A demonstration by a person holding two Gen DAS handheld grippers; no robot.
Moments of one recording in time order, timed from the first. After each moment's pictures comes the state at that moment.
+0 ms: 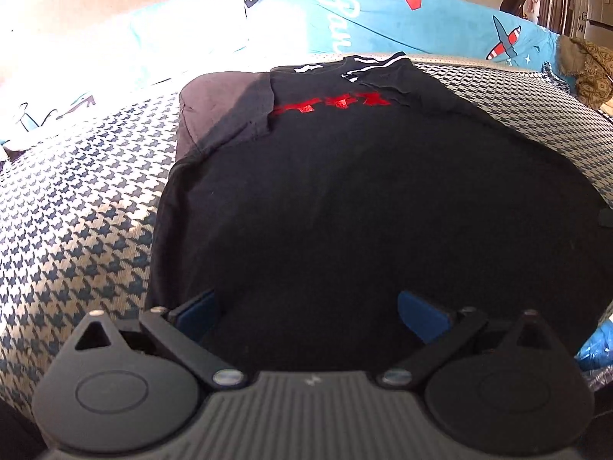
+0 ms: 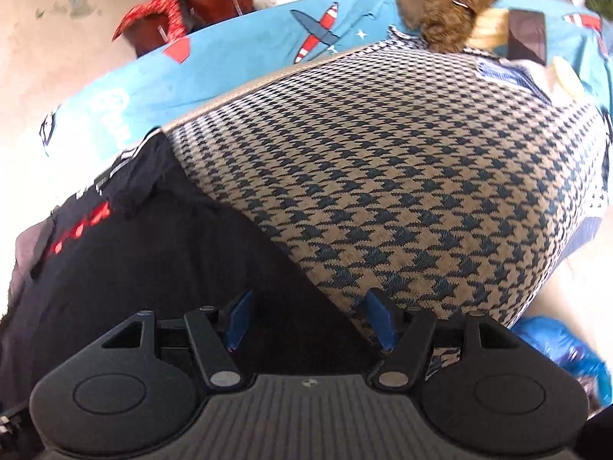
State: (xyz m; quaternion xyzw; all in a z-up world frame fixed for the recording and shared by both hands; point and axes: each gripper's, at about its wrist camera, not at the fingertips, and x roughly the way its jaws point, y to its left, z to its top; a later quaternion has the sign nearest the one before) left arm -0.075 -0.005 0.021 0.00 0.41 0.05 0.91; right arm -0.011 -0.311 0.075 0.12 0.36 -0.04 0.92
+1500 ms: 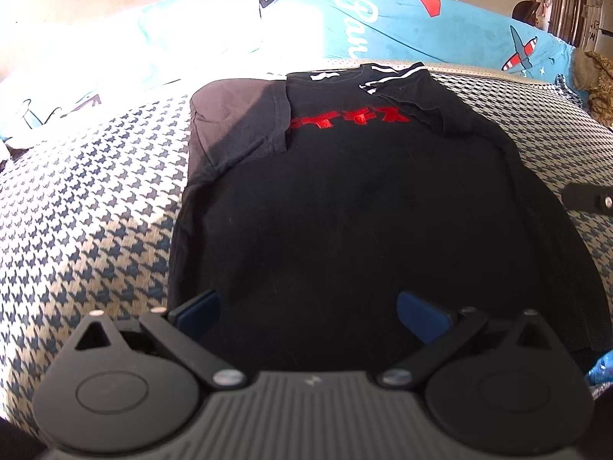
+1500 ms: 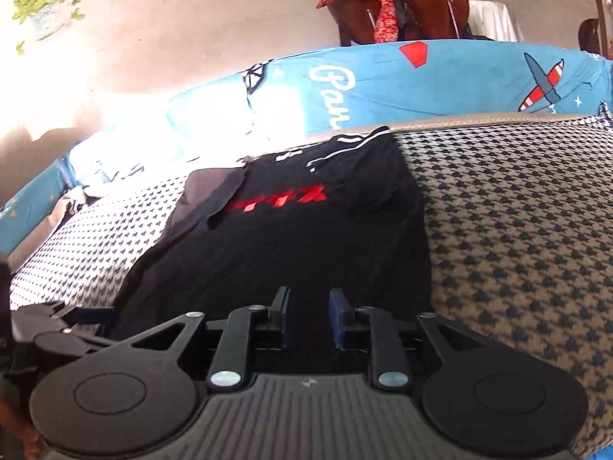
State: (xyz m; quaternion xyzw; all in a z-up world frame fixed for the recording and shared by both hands) left arm -0.048 0.014 0.036 -0.01 0.42 0.06 0.91; right arm 0.001 -0.209 0.116 0.03 0.33 0.24 0.91
